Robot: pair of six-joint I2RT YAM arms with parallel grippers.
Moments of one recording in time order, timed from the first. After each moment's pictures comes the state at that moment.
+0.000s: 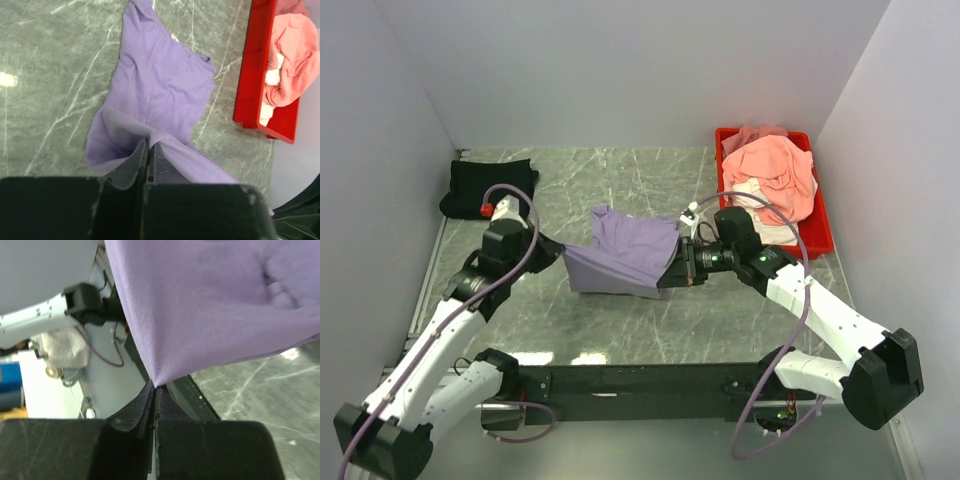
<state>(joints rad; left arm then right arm) -0.36 0.81 0.76 -0.47 -0.05 -0.87 0.54 1.12 0.83 -0.38 -0.75 0.54</state>
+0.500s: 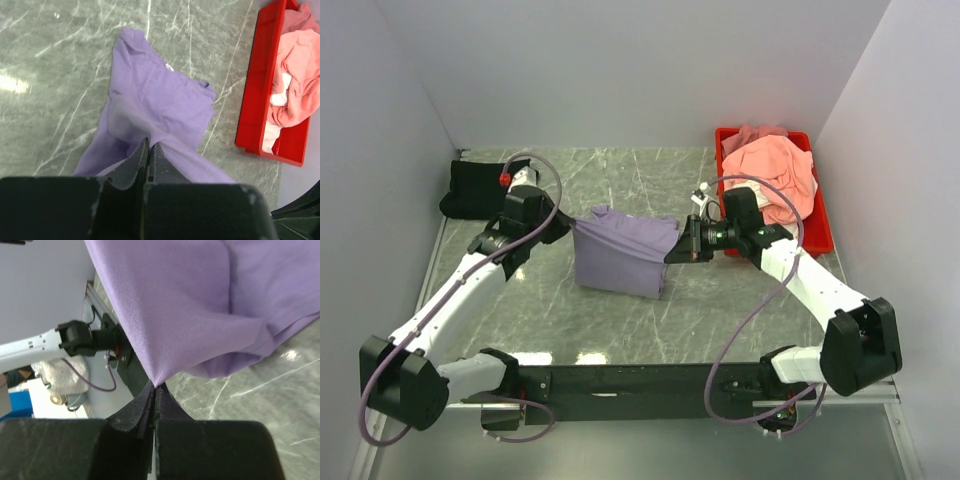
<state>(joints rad) -0.36 1.14 0.94 -0.35 -0.08 -0.82 0.36 1.30 0.92 -0.37 -0.80 0.50</state>
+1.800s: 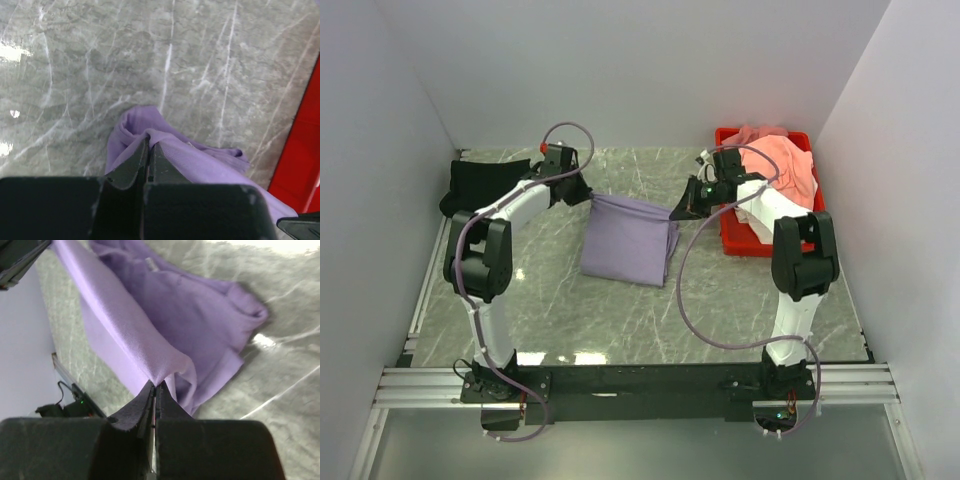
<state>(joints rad) -0.26 1.94 1.46 -0.28 0.04 -0.74 0.21 1.92 1.44 -0.46 -0.67 0.44</state>
